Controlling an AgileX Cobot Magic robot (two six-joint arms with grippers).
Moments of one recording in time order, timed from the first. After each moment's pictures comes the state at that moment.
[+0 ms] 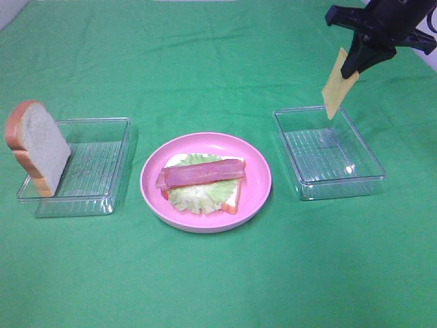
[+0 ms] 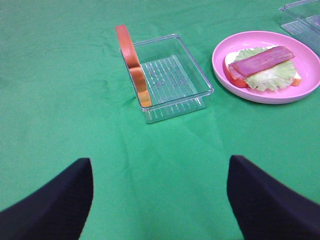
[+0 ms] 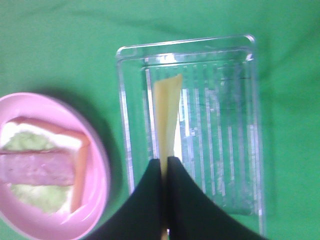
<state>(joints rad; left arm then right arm) -0.30 -0.01 -0.50 0.05 1.06 -0.03 0.06 2.01 -1.77 0.36 1.12 -0.06</state>
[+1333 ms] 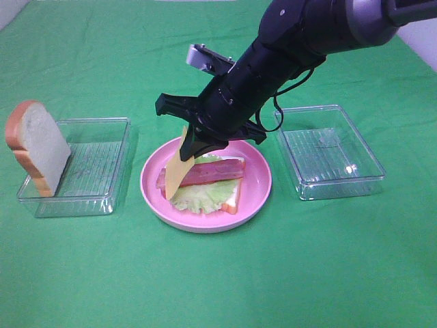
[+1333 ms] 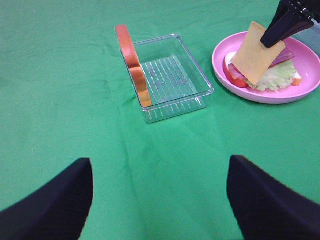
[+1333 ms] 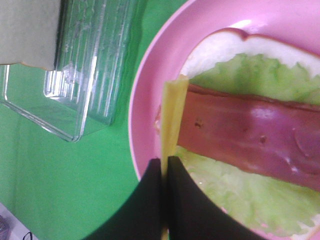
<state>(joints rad) -0.30 -0.01 -0.50 0.05 1.06 -0.03 0.55 2.08 -1.44 0.69 0.67 -0.11</state>
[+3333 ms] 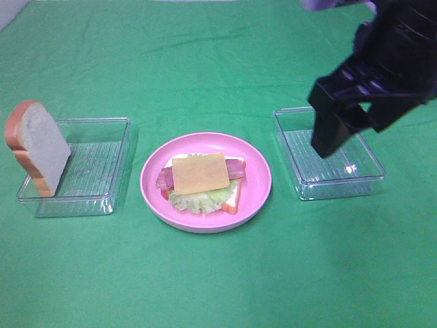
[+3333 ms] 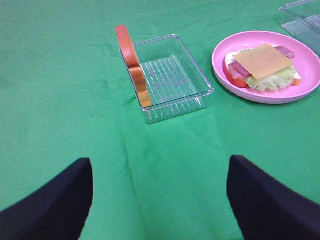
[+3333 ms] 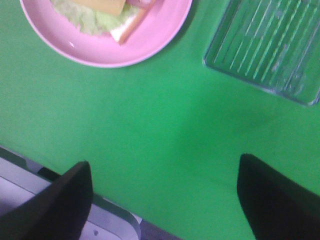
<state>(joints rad) -0.30 -0.01 -0.50 0.05 1.06 -0.03 0.54 1.41 -1.16 0.06 1.11 0.03</state>
